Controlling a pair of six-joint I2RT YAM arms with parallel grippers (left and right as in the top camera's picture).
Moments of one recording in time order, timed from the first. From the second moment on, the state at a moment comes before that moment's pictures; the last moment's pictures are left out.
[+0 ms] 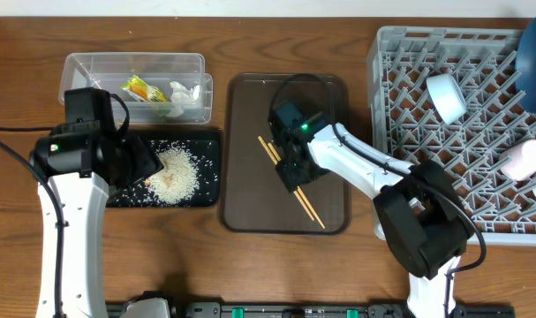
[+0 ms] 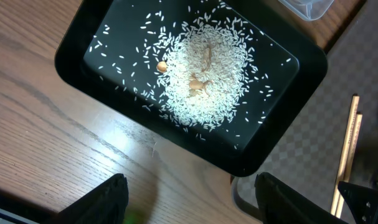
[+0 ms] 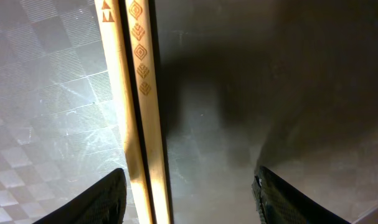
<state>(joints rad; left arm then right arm) 0.16 1.31 1.27 -1.26 0.02 -0.43 0.65 2.04 1.41 -0.88 -0.02 0.15</state>
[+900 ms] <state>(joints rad) 0.16 1.31 1.27 -1.26 0.02 -0.43 0.64 2.04 1.41 -0.88 0.02 0.15</state>
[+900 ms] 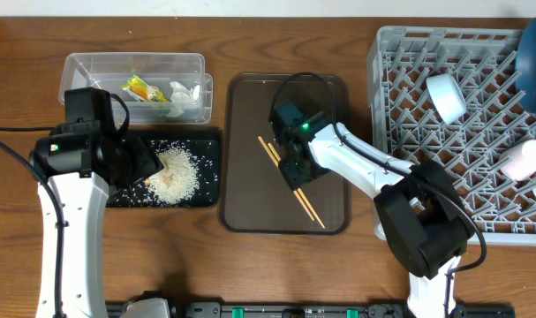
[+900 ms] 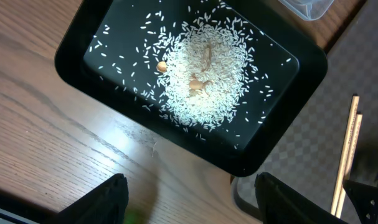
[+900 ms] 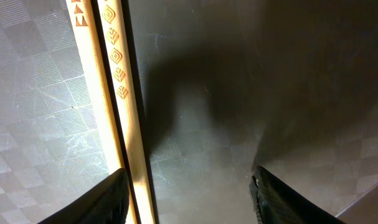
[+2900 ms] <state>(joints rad) 0.16 1.31 1.27 -1.26 0.02 -0.43 0.11 1.77 1.55 -1.13 -0.03 0.14</state>
